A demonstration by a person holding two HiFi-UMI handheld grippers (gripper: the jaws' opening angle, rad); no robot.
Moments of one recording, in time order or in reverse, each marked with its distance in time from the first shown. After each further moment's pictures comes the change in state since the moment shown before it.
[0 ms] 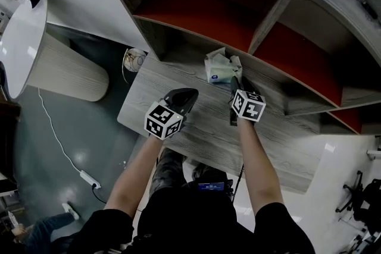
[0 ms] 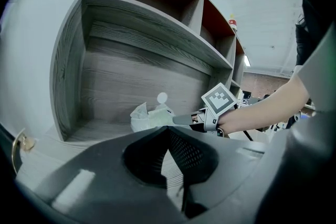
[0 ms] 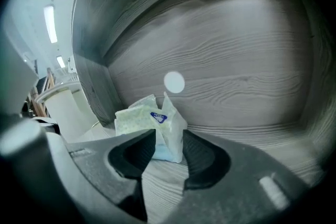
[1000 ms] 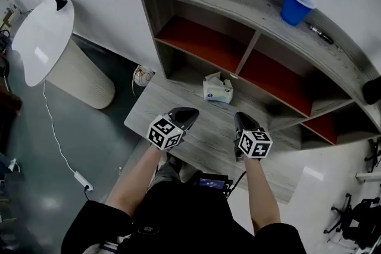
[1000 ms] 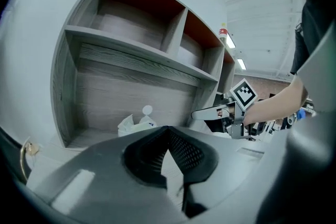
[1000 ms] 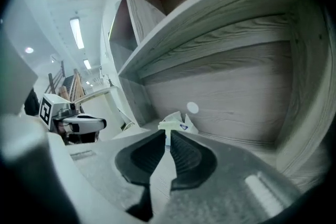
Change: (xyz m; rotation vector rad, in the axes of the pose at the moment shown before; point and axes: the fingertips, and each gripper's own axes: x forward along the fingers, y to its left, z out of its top) left arm -0.044 -0.064 0.048 -0.004 -0.012 -0.039; right arm -0.156 0.030 0.037 -0.086 -0.021 0.210
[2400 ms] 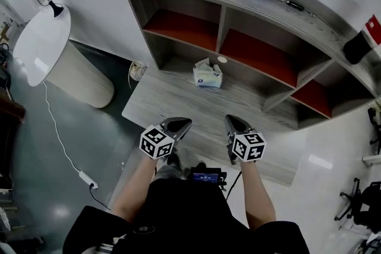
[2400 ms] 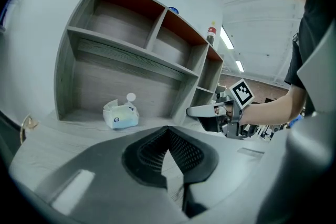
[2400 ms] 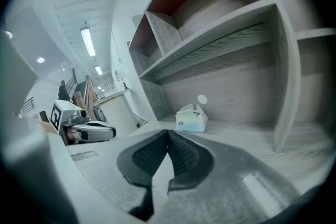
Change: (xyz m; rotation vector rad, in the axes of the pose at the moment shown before) left arm -0.038 -0.092 -0.042 -0.057 0.041 -0.037; right arm -0.081 0.035 -0.043 0.019 -0.013 0.123
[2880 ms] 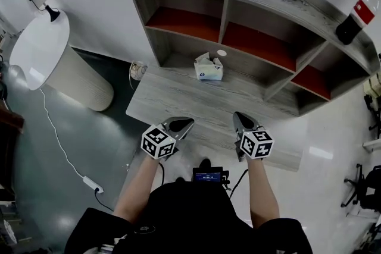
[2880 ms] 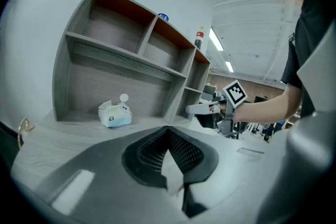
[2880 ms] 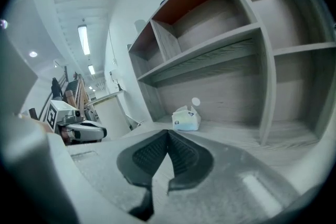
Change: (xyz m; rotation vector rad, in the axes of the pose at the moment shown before) left arm -0.038 -0.022 -0.010 0.044 -0.009 -0.088; right arm -0.038 0.014 -0.009 -0.001 -0.045 -0.102
